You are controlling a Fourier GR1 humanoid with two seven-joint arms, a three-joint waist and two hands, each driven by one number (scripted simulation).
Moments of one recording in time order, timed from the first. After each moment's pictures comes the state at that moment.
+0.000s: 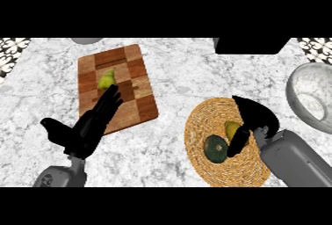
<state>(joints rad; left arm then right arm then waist) -0.12 0.18 -0.21 -1.56 0.31 0.00 0.12 -0.47 -0.48 0.54 -1.47 0.25 0.24 1.08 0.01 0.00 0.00</state>
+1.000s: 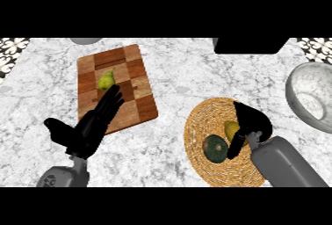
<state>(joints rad) -0.11 0.14 -0.17 -1.56 0.25 -0.03 0.14 -0.40 -0.36 0.46 -1.37 0.48 0.28 1.00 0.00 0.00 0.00</state>
